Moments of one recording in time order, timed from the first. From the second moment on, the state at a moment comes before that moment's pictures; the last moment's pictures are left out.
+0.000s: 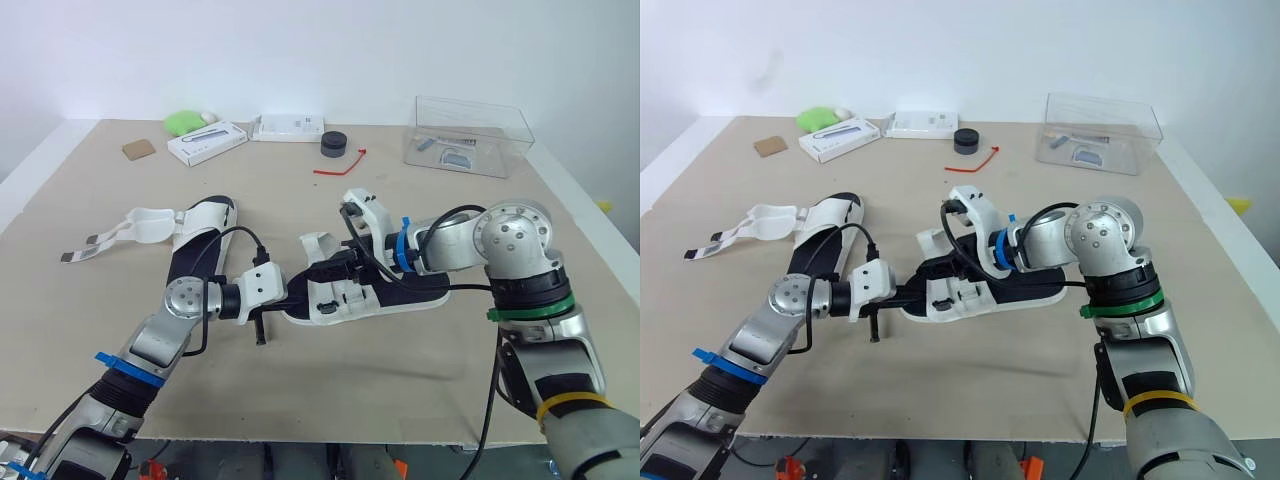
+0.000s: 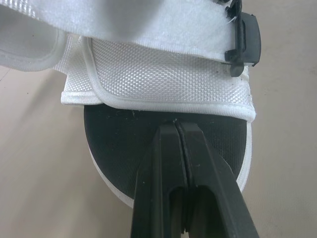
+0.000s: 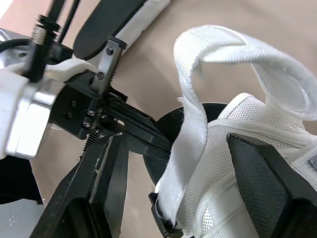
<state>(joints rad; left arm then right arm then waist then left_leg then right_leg) -0.43 0.53 -0.31 0.03 -0.11 0.10 -0.99 -0.97 -0.49 0.15 0.01 1.18 1.51 0.12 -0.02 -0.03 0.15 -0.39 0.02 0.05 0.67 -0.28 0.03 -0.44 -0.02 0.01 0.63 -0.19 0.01</state>
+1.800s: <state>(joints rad) -0.44 0.53 -0.31 0.06 -0.09 0.07 -0.99 -0.92 -0.37 0.04 -0.13 0.82 1.61 0.36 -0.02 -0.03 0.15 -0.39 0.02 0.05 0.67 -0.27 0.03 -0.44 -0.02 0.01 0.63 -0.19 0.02</state>
